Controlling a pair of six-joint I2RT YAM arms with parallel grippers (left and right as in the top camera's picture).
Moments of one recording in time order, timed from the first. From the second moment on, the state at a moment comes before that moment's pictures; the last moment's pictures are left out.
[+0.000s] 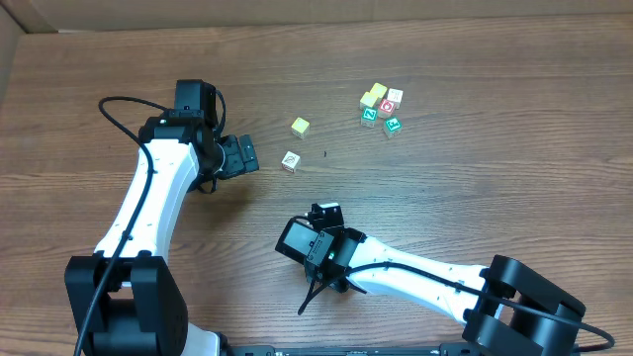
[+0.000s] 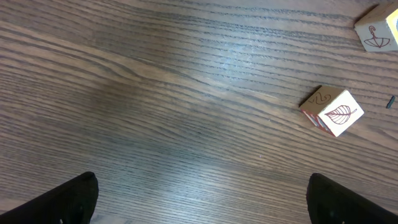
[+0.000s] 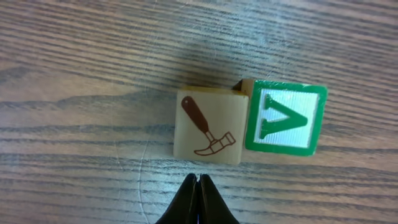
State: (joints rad) left arm -0.03 1.68 1.28 -0.93 0.01 -0.34; right arm 1.09 1.79 1.10 -0.68 0.18 0.91
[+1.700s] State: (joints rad) left arm -0.03 1.68 1.28 -0.93 0.01 -0.34; right arm 1.07 1.78 1.18 -0.79 0.19 0.91
